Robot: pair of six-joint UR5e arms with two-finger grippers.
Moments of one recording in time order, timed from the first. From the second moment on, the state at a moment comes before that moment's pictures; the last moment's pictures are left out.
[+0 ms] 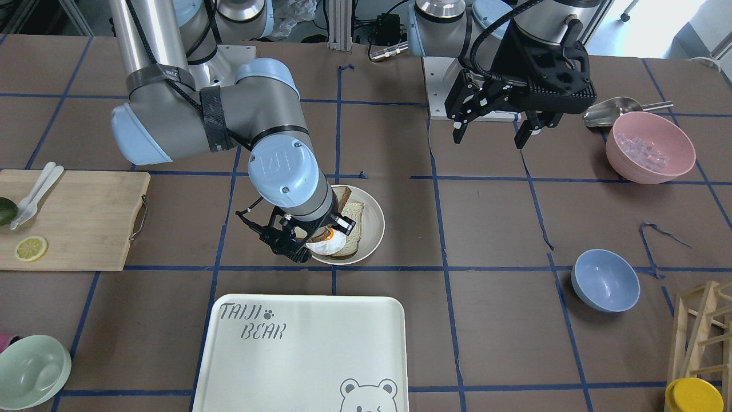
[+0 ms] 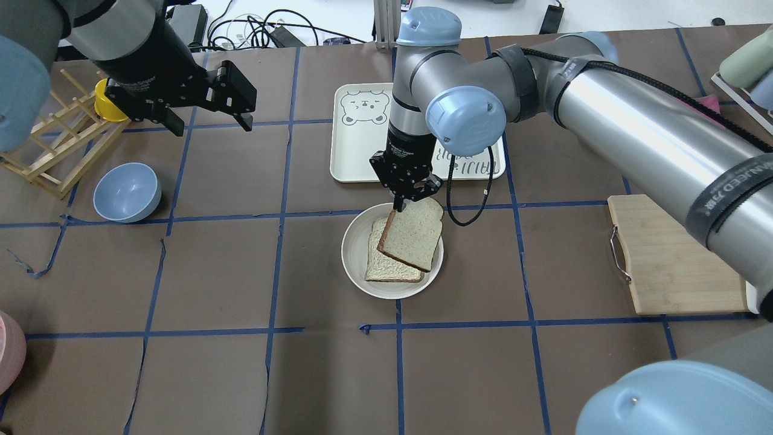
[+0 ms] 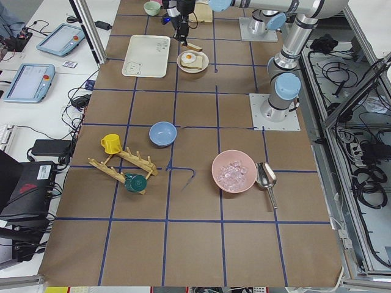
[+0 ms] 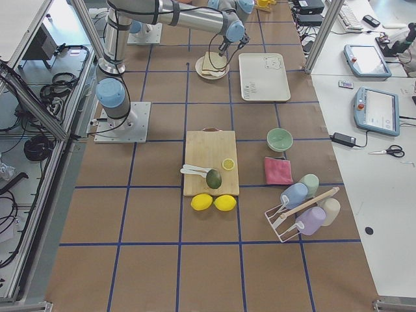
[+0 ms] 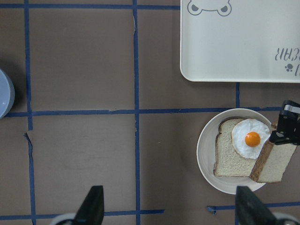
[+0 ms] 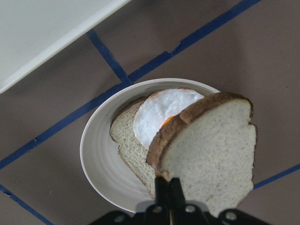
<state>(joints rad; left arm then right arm) -1.58 -1.54 -1.55 -1.52 1.50 -0.02 1.87 -1.11 1.50 -1.72 -1.34 0.85</state>
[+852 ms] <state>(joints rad) -1.59 -1.54 -1.55 -1.52 1.50 -0.02 1.89 -1.08 1.52 -1.75 -1.34 0.76</state>
